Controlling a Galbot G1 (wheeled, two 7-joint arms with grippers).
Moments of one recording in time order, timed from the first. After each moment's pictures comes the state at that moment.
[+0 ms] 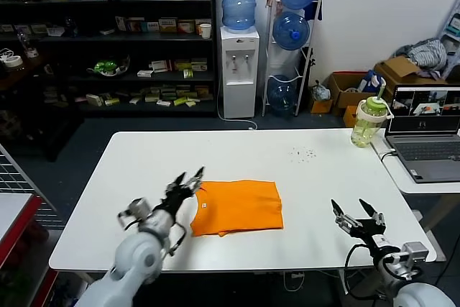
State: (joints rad) left arm 1.12 -1.12 -0.20 -1.80 -0.95 0.07 -0.20; right arm -1.56 1.06 0.71 1.97 0.62 -0.18 -0.05
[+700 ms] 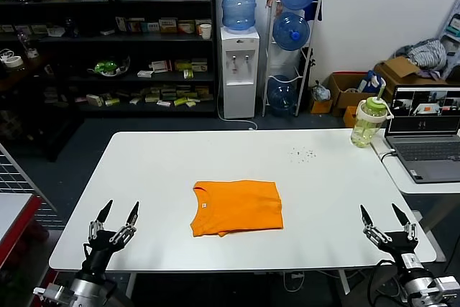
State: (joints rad) left arm 1.59 -1.19 -0.66 -1.81 -0.63 -0.37 0.29; right arm -1.64 1.21 0.87 1.88 0.46 0.13 -0.22
